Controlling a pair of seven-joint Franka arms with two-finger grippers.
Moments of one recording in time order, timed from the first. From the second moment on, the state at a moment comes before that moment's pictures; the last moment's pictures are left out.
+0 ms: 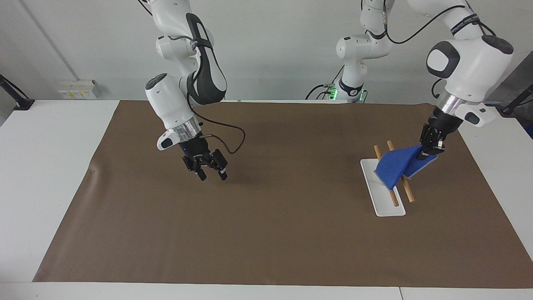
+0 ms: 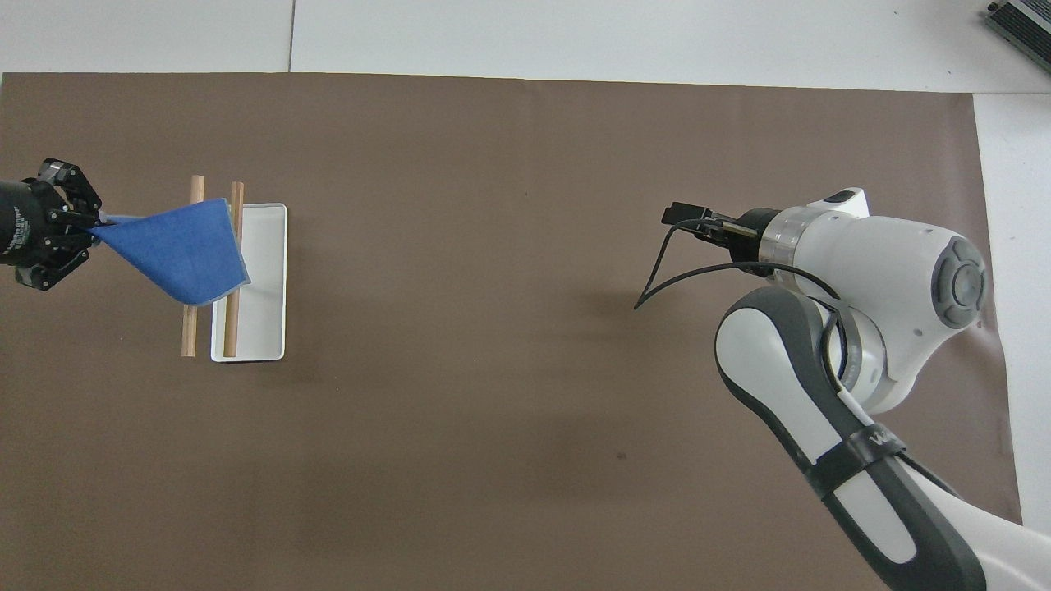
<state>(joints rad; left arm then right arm) 0.07 -0.03 -0.05 -1.85 -0.06 2.04 -1.14 0.28 0.14 -0.10 -2.06 0.45 2.58 0.12</state>
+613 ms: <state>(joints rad) 0.07 0.00 -0.05 -1.96 0.01 2.22 -1.14 0.07 0.03 -0.10 -1.80 0.09 1.93 0.11</state>
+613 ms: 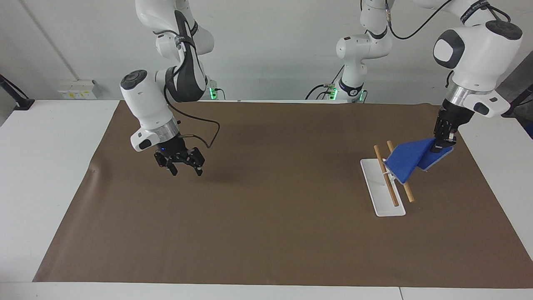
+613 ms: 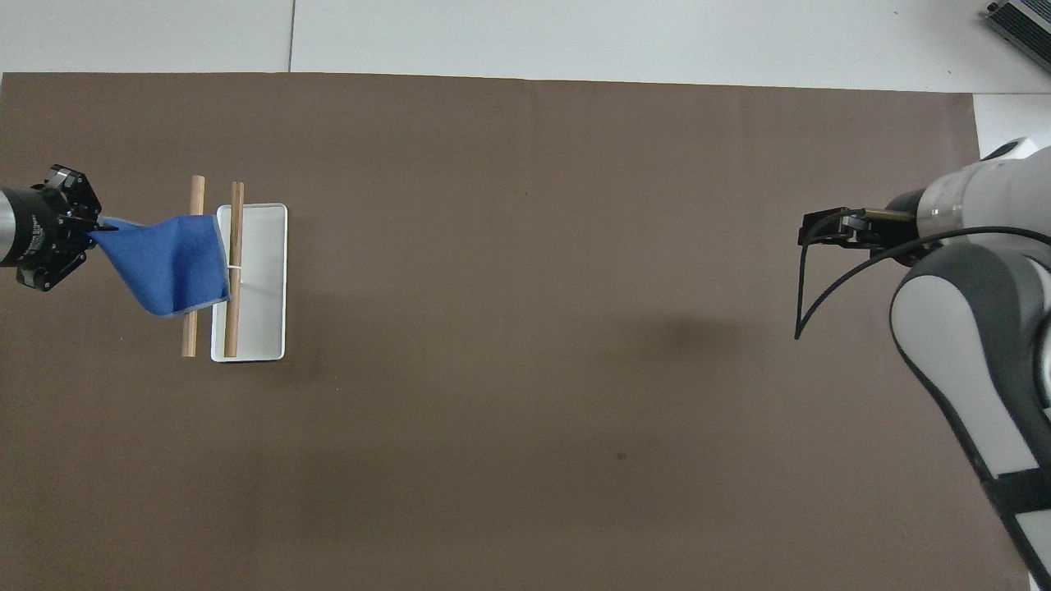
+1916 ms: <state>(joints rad) 0.07 0.11 -0.18 -1.80 0.01 2.20 -1.32 0.00 -0.08 -0.13 -1.66 0.03 1.56 0.11</state>
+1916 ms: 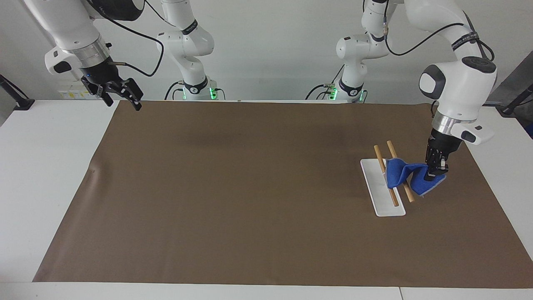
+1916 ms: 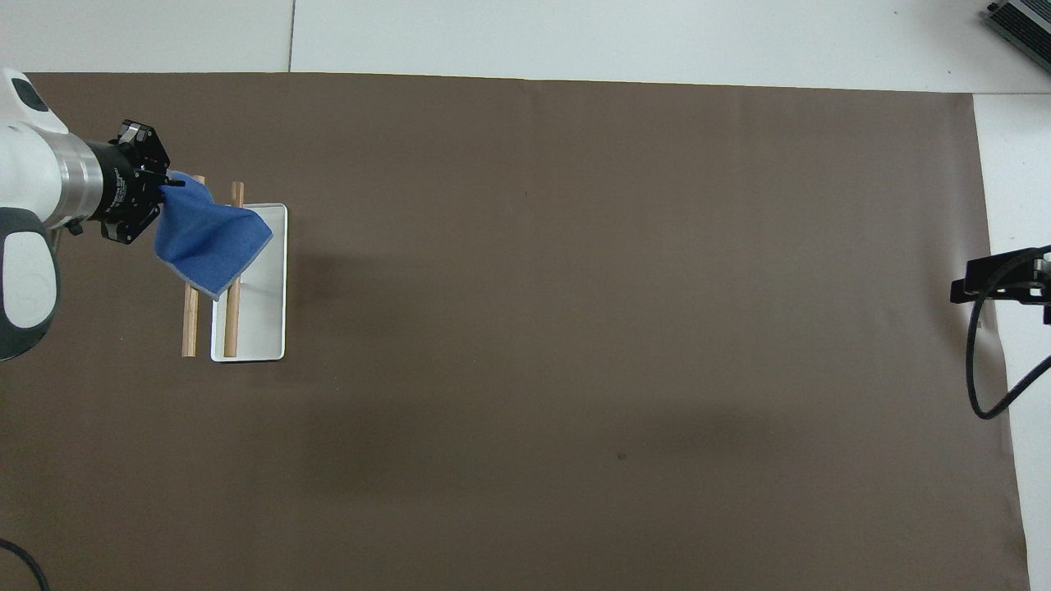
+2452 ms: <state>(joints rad) 0.07 0.11 -0.23 -1.79 0.10 2.13 -1.39 0.02 -0.08 -0.12 -1.66 0.03 1.56 0.11</state>
